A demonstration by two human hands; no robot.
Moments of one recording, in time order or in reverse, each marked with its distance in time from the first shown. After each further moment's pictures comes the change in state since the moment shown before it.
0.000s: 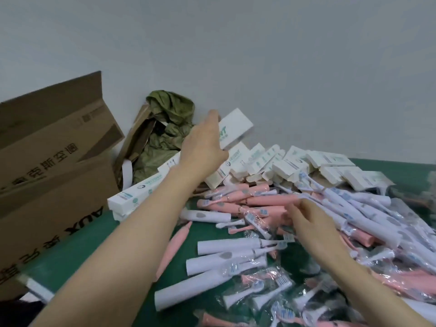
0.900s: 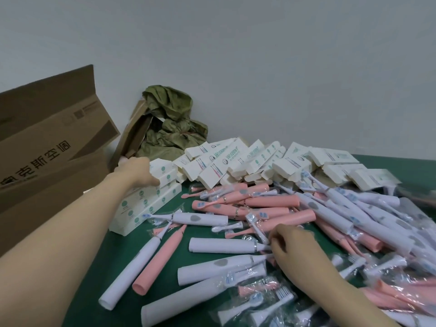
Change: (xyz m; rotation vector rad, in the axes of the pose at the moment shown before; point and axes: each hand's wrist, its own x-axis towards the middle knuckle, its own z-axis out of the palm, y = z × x) left_hand 0.003 -0.171 0.000 0.478 -0.573 -0.475; right_hand -0.004 -0.001 0.026 -0.336 -0.275 -0.124
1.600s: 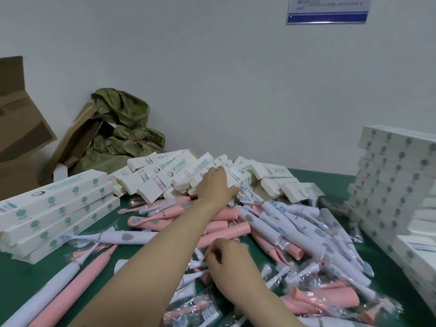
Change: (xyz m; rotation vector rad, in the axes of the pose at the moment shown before) left_hand -0.062 0.284 0.047 -0.513 0.239 0.442; right_hand 0.000 0.012 -0.003 0.117 0.013 0.024
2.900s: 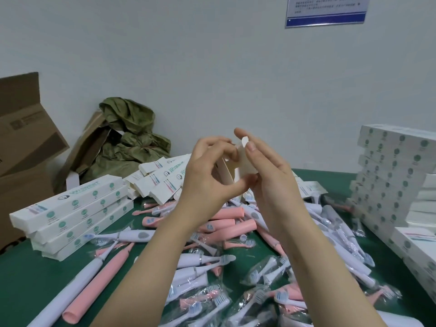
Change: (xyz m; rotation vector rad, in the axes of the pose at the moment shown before) left_hand -0.096 0.025 -0.118 -0.735 0.323 0.444; right_hand 0.004 -0.076 -0.106 1.107 0.211 -0.279
